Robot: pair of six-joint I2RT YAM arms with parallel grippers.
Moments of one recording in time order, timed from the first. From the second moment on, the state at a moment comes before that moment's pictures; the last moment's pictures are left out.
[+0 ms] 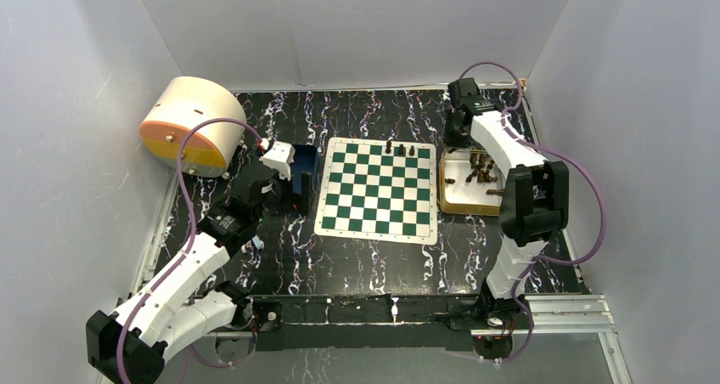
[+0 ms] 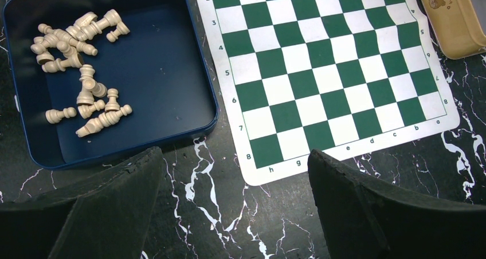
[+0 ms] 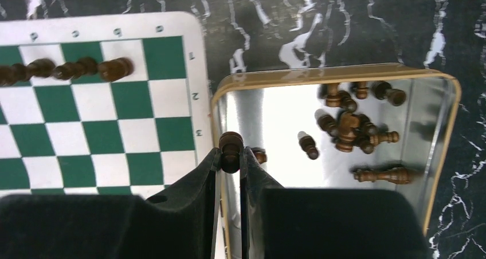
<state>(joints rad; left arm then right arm) -0.53 0.88 0.73 -0.37 -0.09 -0.19 0.21 1.83 1.53 -0.75 0.16 0.29</state>
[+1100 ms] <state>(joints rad) -0.53 0.88 0.73 -0.37 -0.09 -0.19 0.55 2.16 1.79 -0.74 0.21 0.36</state>
